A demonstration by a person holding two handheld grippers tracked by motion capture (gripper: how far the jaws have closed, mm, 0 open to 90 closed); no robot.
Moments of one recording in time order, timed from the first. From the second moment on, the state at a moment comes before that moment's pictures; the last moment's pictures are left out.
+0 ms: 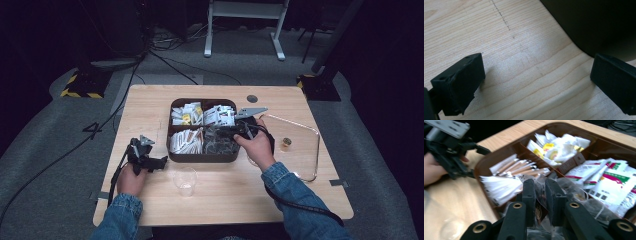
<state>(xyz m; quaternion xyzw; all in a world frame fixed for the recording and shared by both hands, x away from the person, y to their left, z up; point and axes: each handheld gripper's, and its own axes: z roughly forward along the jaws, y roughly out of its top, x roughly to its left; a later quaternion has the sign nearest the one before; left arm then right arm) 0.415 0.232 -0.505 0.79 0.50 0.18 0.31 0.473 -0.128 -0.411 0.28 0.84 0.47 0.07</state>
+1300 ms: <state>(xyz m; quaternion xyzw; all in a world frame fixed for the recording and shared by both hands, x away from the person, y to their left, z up) 0.415 0.232 -0.505 0.79 0.50 0.18 0.31 0.392 -0.082 -0.368 0.15 0.85 0.51 0.01</state>
